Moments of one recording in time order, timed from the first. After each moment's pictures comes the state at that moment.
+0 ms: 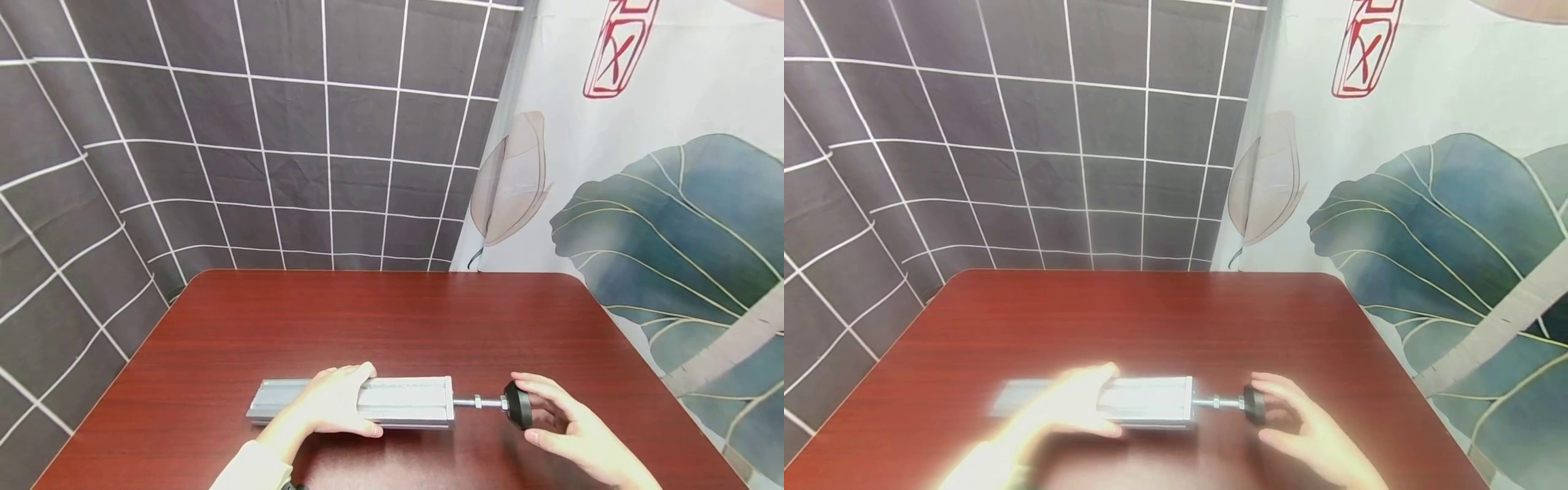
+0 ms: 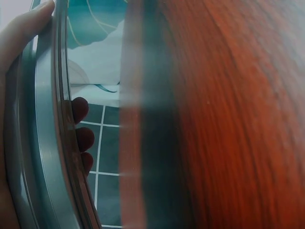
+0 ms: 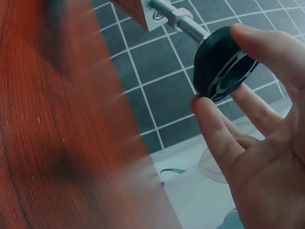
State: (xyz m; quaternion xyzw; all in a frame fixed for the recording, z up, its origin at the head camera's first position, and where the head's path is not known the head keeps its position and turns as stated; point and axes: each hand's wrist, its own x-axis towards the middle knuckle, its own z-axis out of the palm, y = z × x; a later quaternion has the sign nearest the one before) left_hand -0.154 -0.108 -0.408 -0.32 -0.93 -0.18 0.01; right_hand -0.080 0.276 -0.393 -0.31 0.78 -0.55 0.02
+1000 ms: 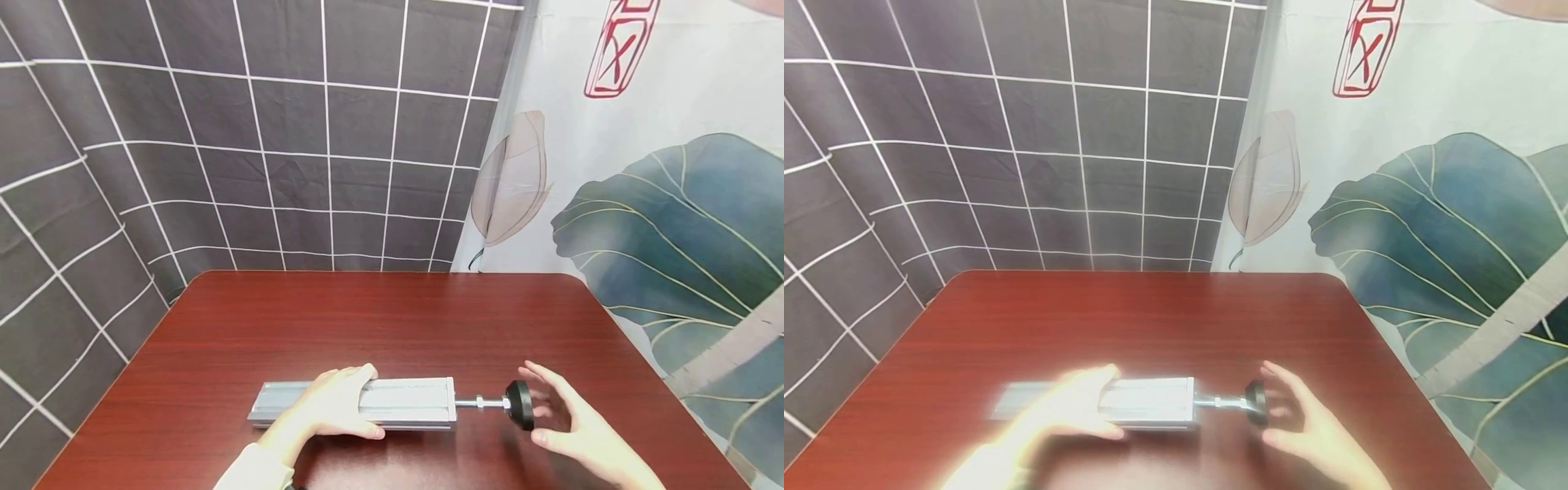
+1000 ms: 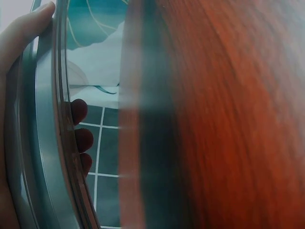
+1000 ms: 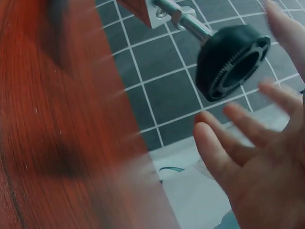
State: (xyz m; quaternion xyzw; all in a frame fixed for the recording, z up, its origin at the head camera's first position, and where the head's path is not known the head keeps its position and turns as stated) left_hand -0.156 -0.107 -0.409 -0.32 -0.93 -0.19 0.01; right_hand -0.082 0.276 -0.391 -0.27 0.80 -0.54 0.00
